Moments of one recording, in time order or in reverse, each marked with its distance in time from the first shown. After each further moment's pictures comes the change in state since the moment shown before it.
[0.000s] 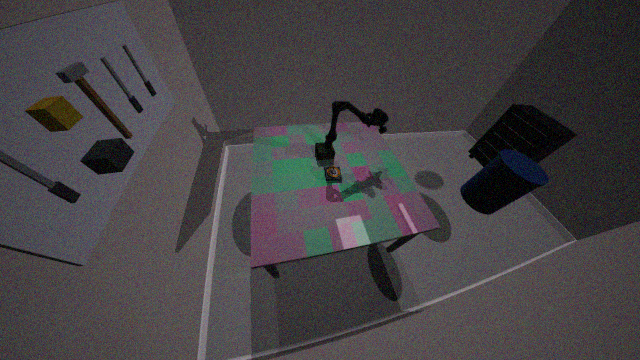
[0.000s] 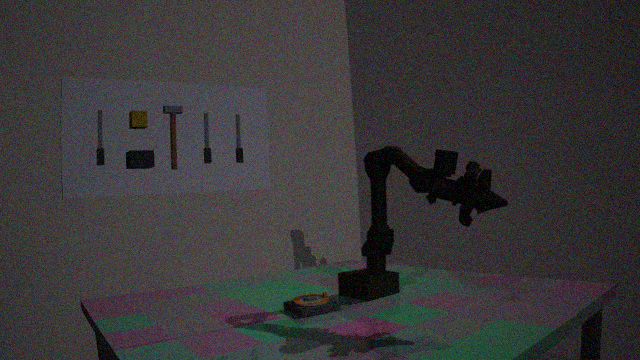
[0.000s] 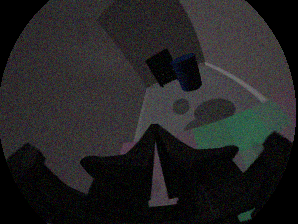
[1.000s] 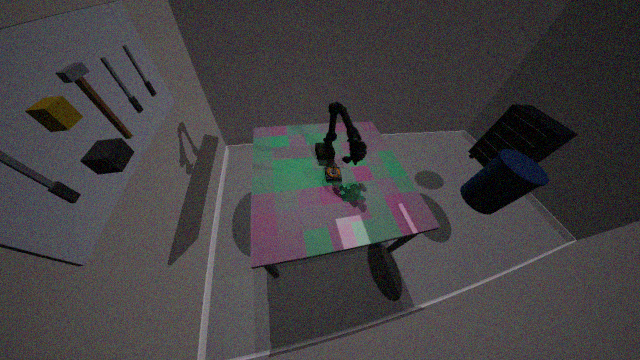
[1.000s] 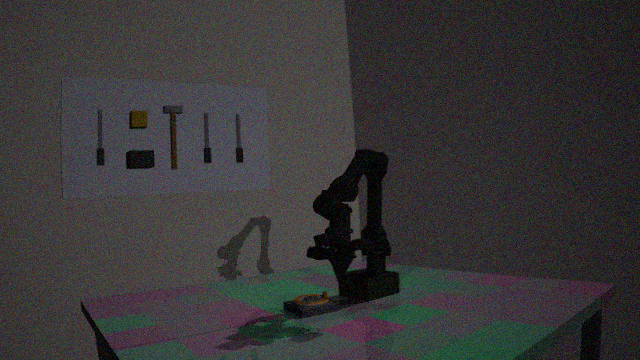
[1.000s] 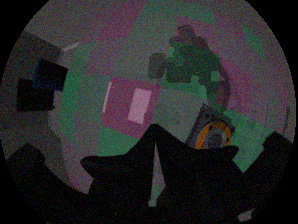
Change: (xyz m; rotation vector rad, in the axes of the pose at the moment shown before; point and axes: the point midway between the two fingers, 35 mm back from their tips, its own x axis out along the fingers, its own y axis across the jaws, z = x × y) arm -0.333 -0.268 -0.129 0.699 0.296 -1.186
